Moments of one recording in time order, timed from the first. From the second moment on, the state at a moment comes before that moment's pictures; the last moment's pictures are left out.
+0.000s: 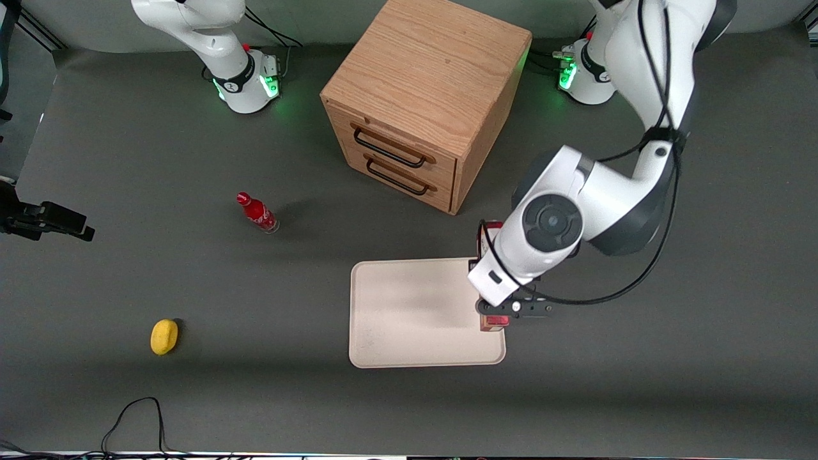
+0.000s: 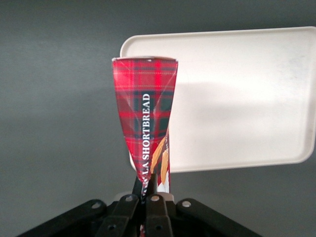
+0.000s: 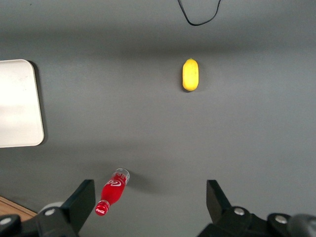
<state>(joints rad) -0.29 0.76 -0.32 -1.09 0.15 1.79 -0.55</state>
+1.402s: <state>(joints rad) -0.30 0.85 -0.27 -1.15 0.23 1.94 -0.64</state>
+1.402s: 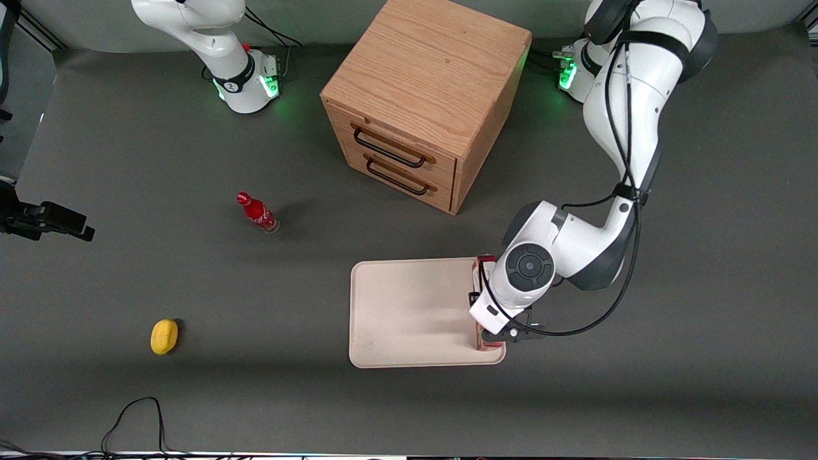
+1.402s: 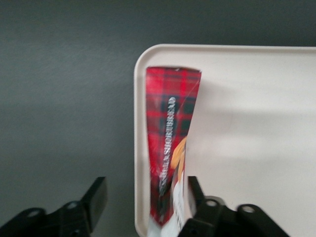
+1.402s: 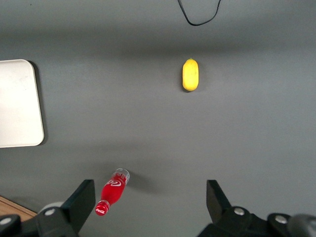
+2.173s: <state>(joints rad) -0.30 0.45 -0.26 -1.15 0.20 1.46 -0.66</state>
